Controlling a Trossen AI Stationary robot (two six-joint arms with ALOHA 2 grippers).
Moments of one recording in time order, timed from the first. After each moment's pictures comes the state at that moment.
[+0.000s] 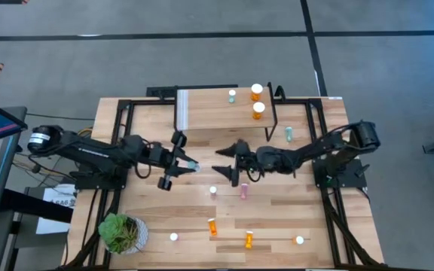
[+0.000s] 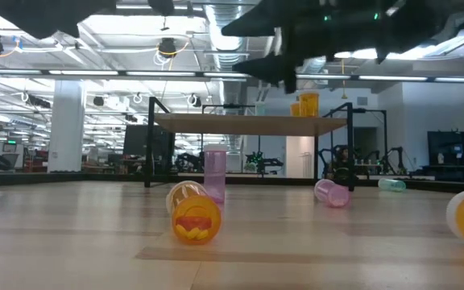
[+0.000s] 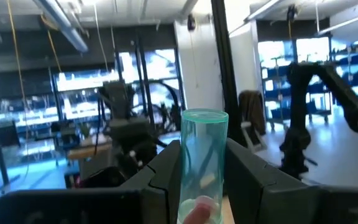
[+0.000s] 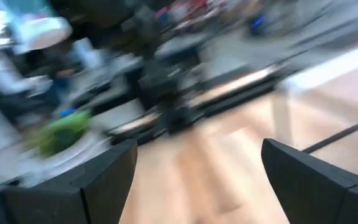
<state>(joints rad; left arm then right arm) -0.03 1.18 0.49 1.01 0.26 0.08 0.09 1.63 0.74 0.86 0.19 0.39</state>
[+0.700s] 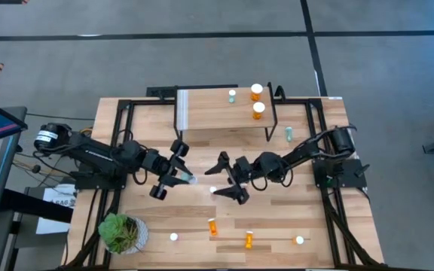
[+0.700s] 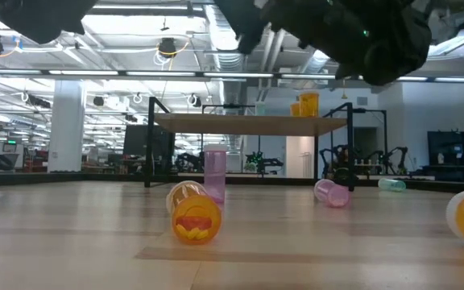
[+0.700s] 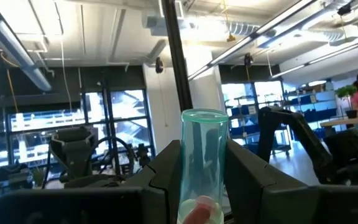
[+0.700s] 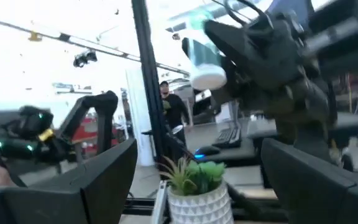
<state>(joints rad) -0.12 1.28 0.49 1.29 0.33 0.02 0.14 1.89 0.82 1.50 -0.21 0.24</state>
